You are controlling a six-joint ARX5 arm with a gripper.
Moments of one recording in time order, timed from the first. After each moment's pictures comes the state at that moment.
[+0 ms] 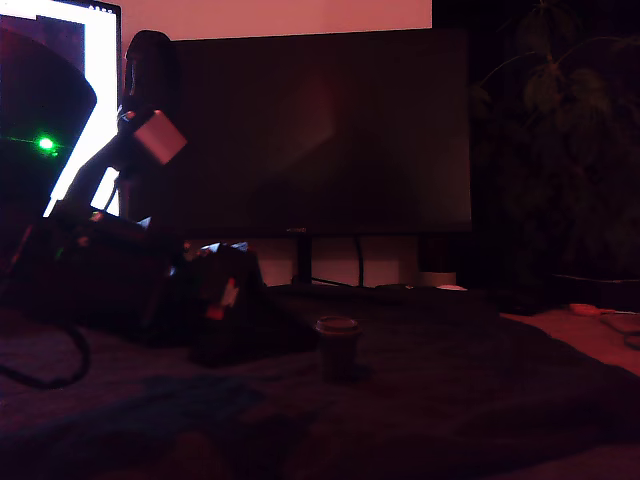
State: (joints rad) arm -0.73 1.67 0.34 0.95 0.26 -0.03
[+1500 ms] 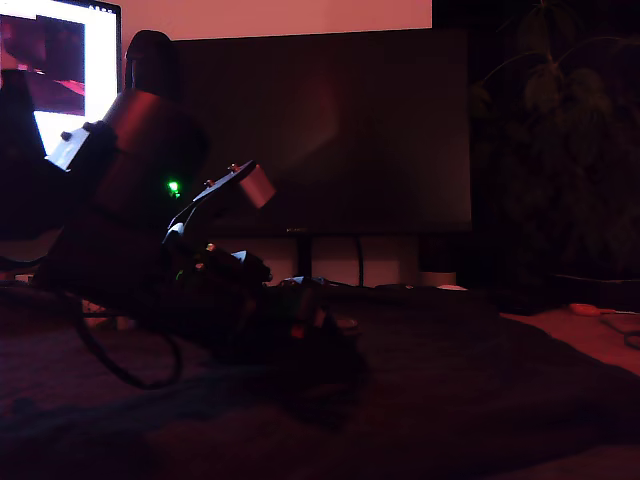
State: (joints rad) arm -0.73 1.86 0.60 0.76 0.28 -0.03
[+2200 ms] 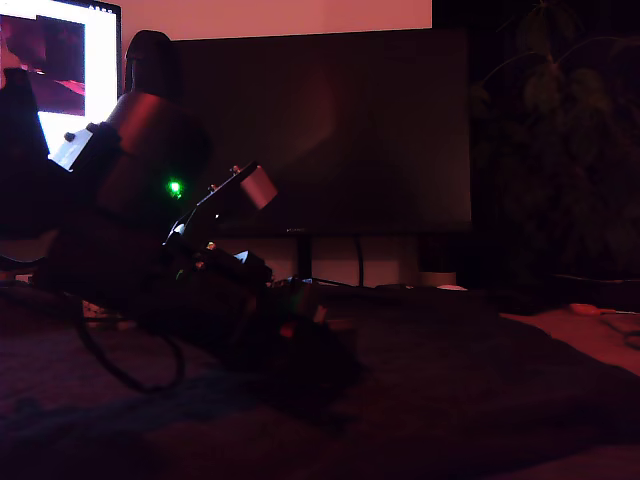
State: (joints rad) arm -0.73 1.85 0.60 0.73 0.33 -0.05
